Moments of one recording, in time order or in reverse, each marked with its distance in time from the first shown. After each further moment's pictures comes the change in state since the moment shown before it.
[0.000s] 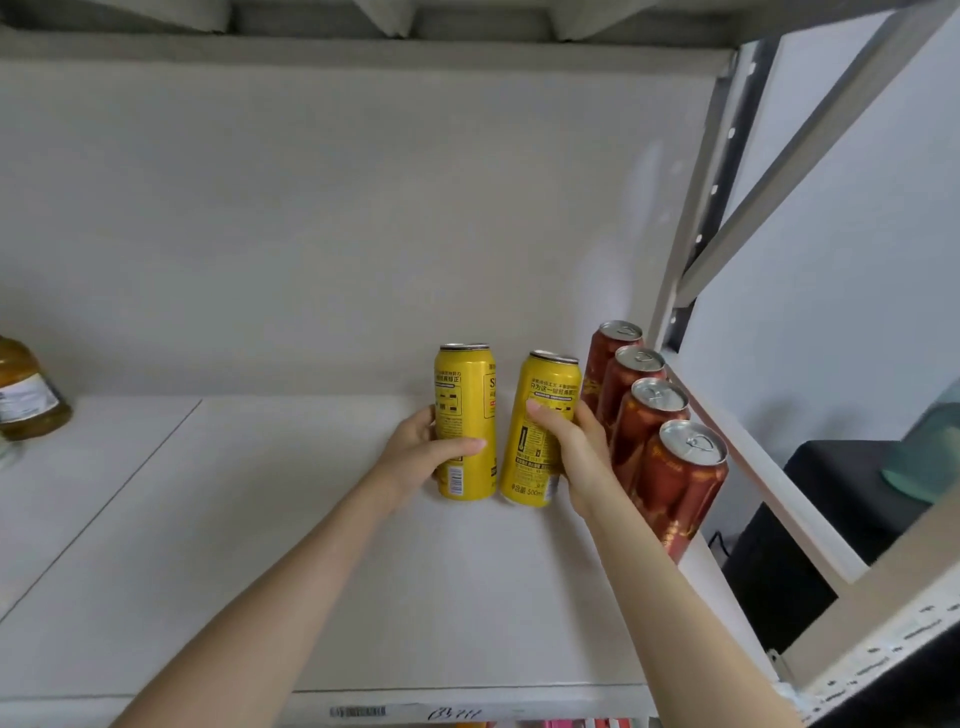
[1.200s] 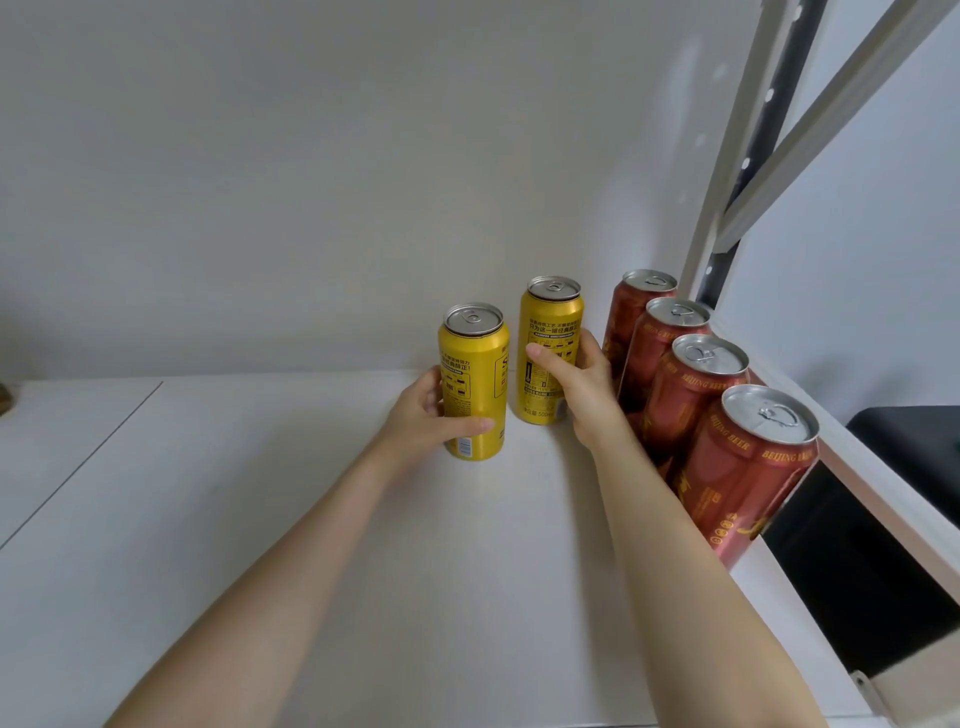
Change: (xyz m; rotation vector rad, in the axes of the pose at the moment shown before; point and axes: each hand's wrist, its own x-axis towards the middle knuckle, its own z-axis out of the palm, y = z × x) left_hand 0.067 -0.044 -0.007 0.029 -0.049 0.137; right_hand 0.108 0.040 -0.004 -0.047 0.007 -0.178
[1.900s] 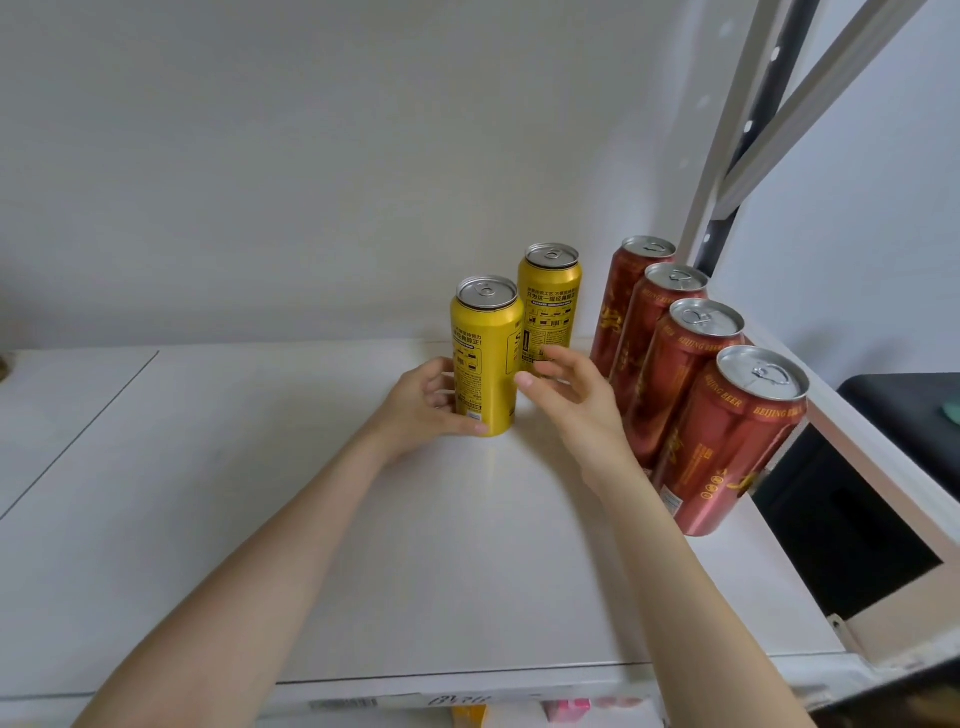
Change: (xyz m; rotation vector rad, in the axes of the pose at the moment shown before) left_hand -0.013 -0.016 -0.004 0.108 -0.063 -0.046; right_hand -0.090 -0.004 -0.003 -0.136 -0.039 0.011
